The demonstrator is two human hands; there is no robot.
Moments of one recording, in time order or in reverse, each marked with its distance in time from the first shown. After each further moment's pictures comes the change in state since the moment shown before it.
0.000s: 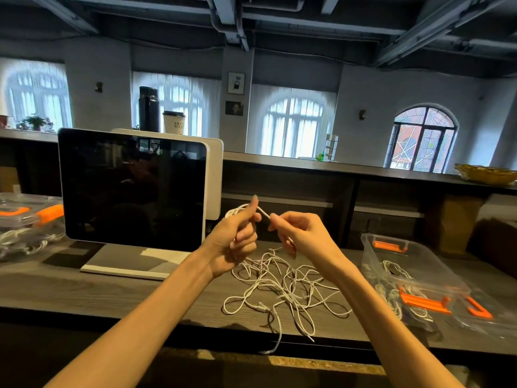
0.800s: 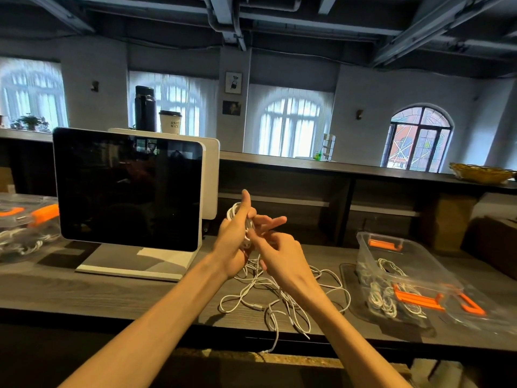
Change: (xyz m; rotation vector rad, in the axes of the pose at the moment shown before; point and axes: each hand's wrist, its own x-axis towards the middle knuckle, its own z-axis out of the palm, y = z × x) left_hand 0.002 -0.010 0.031 -0.042 0.216 0.122; right_hand -0.016 0.012 0.047 -0.167 0.091 0.153
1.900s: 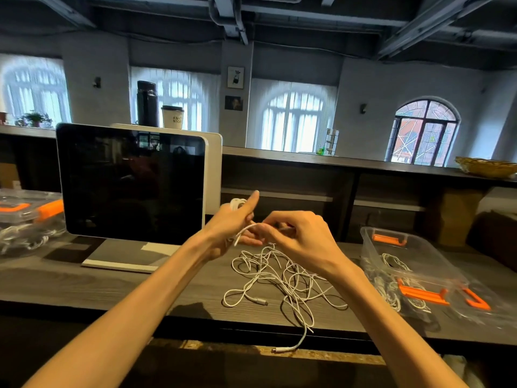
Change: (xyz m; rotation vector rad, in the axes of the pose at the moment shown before) left_hand 0.014 0.020 -0.024 0.550 -0.043 -0.036; right_hand 0.006 -0.015 -0.047 -0.482 -0.002 -0.518
